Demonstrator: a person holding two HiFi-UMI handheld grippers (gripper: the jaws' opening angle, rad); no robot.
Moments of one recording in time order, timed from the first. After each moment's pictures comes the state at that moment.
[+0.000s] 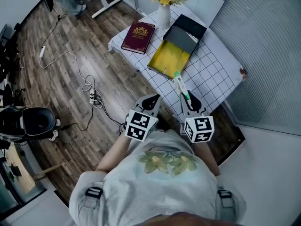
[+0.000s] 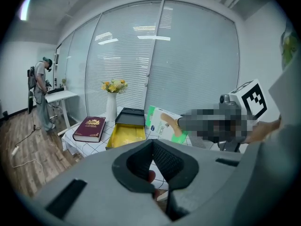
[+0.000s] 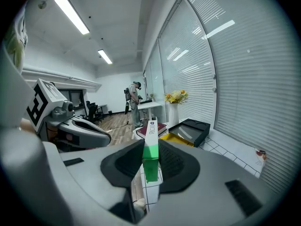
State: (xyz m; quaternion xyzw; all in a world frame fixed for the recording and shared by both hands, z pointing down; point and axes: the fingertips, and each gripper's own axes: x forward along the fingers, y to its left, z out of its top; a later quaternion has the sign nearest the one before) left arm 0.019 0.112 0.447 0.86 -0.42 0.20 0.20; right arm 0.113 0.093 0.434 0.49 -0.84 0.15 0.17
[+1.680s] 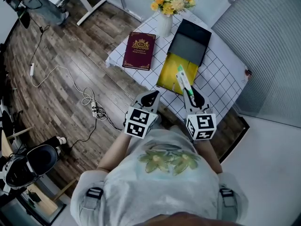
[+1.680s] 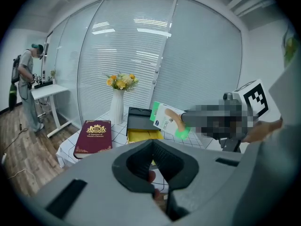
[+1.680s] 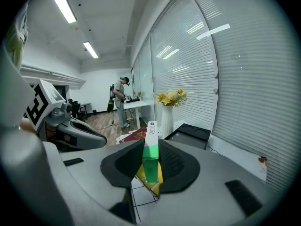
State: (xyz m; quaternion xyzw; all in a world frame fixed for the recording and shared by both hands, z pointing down) left arm -0.057 -0.037 0.468 0.88 -0.35 0.22 0.23; right arm 0.052 -0.044 0.441 0.56 -0.79 0.16 0.19
